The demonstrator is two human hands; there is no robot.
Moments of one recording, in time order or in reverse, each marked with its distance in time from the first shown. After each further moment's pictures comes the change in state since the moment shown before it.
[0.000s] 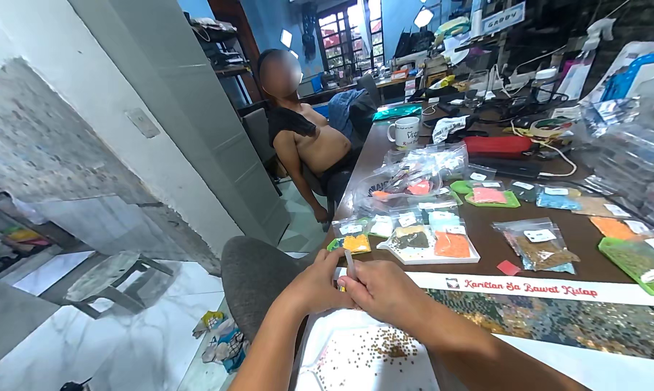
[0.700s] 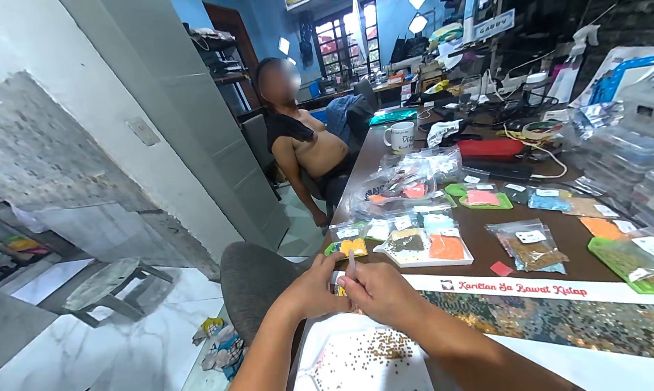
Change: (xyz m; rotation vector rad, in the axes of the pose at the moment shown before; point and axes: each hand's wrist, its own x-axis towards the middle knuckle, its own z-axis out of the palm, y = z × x) left_hand -0.003 0.000 -0.002 -0.002 -0.014 0.024; right_hand -0.002 0.005 0.001 0.081 0.027 0.031
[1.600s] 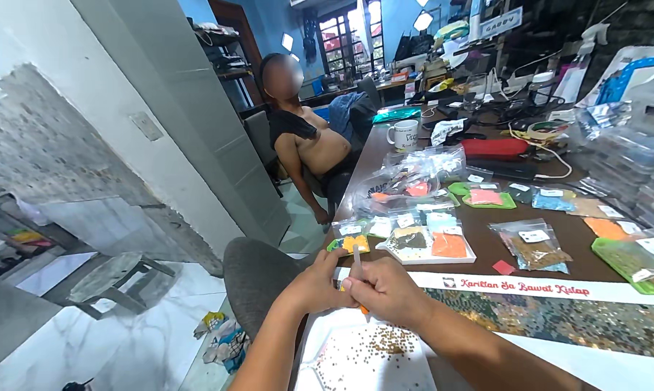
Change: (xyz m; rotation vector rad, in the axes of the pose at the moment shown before) left_hand 0.002 -0.002 0.003 0.038 0.025 -0.012; right_hand -0.002 0.001 -0.003 0.227 0.029 -0.090
